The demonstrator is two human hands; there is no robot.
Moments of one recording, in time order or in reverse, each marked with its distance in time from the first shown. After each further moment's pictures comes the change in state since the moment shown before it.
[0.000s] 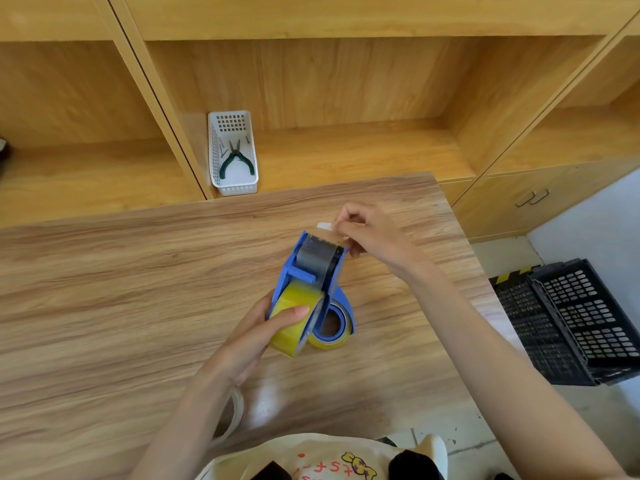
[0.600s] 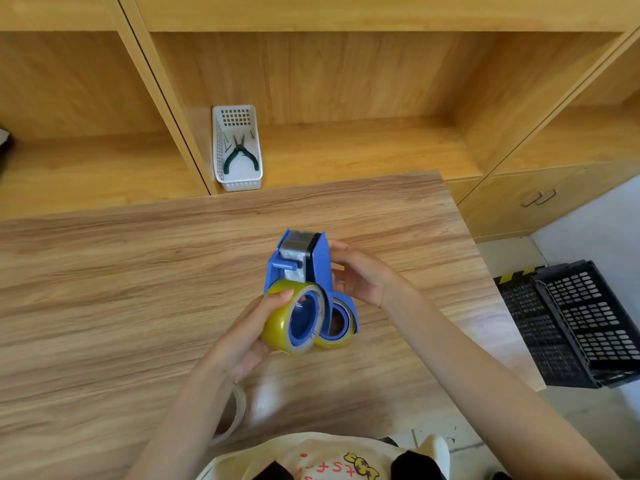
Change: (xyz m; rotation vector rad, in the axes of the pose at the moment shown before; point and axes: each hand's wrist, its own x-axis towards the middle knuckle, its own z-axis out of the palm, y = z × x) left_hand 0.010 0.000 -0.012 -0.238 0.026 -0.113; right_hand 0.005 0.042 0.046 0.738 -0.268 0.425
